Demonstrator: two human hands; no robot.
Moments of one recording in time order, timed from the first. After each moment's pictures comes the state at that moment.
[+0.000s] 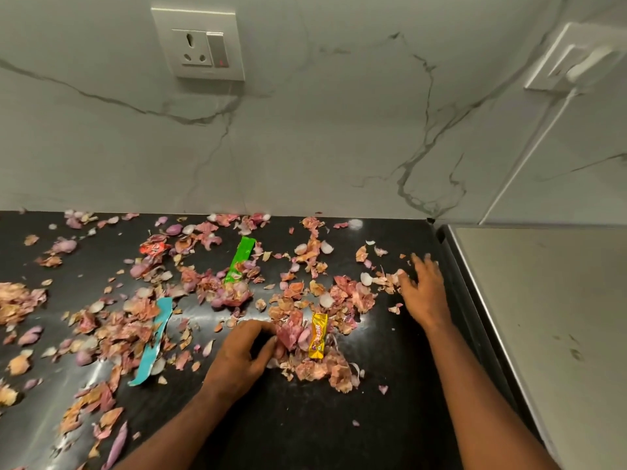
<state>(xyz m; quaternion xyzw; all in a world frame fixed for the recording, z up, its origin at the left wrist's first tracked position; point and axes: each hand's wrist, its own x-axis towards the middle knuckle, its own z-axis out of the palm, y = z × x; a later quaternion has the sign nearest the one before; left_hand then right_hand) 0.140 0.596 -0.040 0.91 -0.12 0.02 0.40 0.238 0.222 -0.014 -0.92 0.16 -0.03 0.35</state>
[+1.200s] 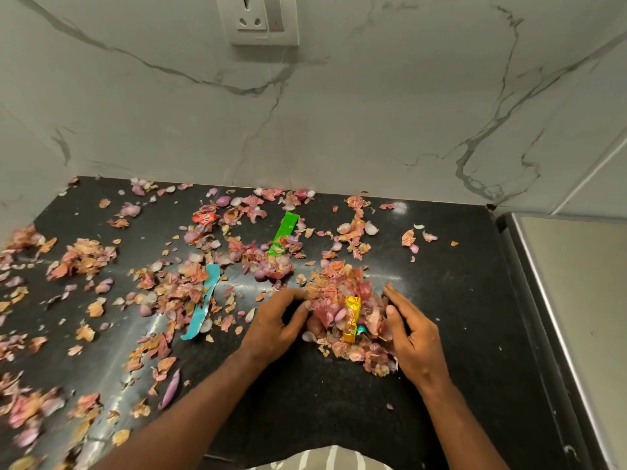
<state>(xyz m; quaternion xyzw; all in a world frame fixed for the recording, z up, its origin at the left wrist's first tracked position) 0.145 0.594 -0.025 0.88 -0.12 0.06 0.45 0.140 0.309 -0.039 -0.86 -0.02 -0.04 0.51</state>
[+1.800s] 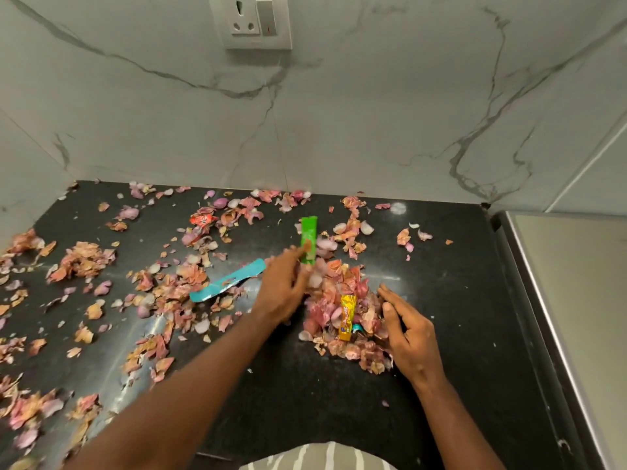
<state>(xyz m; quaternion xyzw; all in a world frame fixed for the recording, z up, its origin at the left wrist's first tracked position) 0.208 0.587 -0.032 0.93 -0.05 0.02 0.36 0.137 0.310 -0.045 -0.85 -0.02 -0.05 0.52</state>
